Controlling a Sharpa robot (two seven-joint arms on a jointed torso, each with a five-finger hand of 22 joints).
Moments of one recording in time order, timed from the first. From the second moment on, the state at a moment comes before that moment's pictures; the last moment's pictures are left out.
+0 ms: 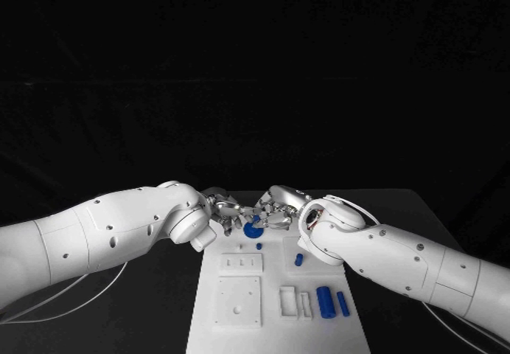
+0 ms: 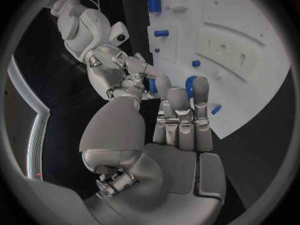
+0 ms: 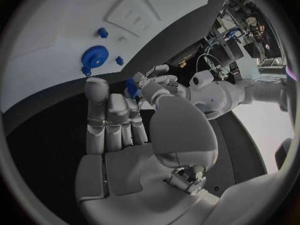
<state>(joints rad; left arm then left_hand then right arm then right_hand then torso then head) 1.48 -0.52 -0.21 1.23 -0.49 -0.14 -0.36 1.10 -0.16 0.15 0.21 0.18 1.16 0.03 0.07 0.53 1.47 -0.07 0.53 0.51 1.40 -0.12 1.10 0.50 0.04 1.06 -0.14 1.04 0.63 1.11 -0.56 0.20 1.33 -1.47 -0.24 -0.17 1.27 -0.08 0.42 -0.17 0.17 1.16 0.09 0.06 0.06 1.14 0.00 1.22 1.11 1.45 -0.07 1.03 1.12 0.13 1.46 -0.09 0.66 1.12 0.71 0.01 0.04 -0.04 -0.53</state>
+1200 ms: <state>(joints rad) 1.48 -0.50 -0.21 1.22 -0.52 -0.13 -0.39 1.13 -0.08 0.13 0.10 0.17 1.17 0.02 0.07 0.52 1.47 -0.07 0.52 0.52 1.39 -0.12 1.09 0.50 0.04 1.06 -0.14 1.03 0.64 1.12 -0.55 0.19 1.33 -1.48 -0.23 -0.19 1.27 -0.08 0.42 -0.17 0.17 1.16 0.08 0.06 0.06 1.15 0.00 1.21 1.11 1.45 -0.07 1.03 1.12 0.13 1.46 -0.09 0.66 1.12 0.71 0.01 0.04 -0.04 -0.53</state>
